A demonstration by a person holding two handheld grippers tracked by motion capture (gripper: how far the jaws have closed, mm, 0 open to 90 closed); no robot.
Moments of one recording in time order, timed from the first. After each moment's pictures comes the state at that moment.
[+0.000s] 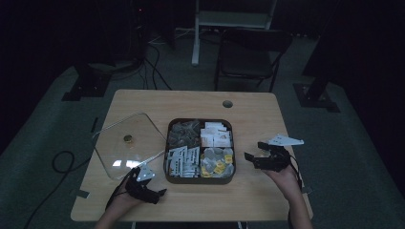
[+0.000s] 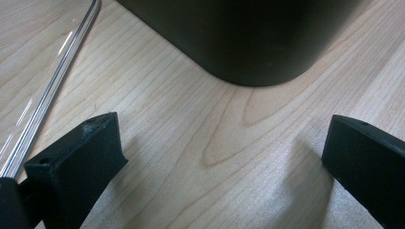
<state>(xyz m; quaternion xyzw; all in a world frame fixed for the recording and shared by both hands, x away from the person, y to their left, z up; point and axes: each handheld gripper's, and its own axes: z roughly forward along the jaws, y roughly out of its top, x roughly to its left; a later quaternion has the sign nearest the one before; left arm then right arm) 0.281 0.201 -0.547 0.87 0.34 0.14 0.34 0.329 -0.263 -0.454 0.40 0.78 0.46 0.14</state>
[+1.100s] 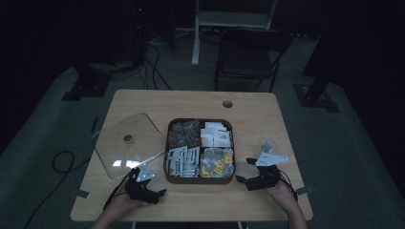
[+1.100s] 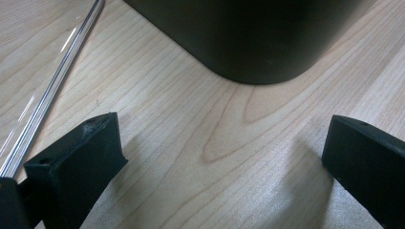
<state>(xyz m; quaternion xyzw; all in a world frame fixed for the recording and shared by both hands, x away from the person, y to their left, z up) 0.279 0.202 -0.547 0.86 0.35 0.14 0.34 0.302 -0.244 -0.502 0.29 0.84 0.44 0.12</state>
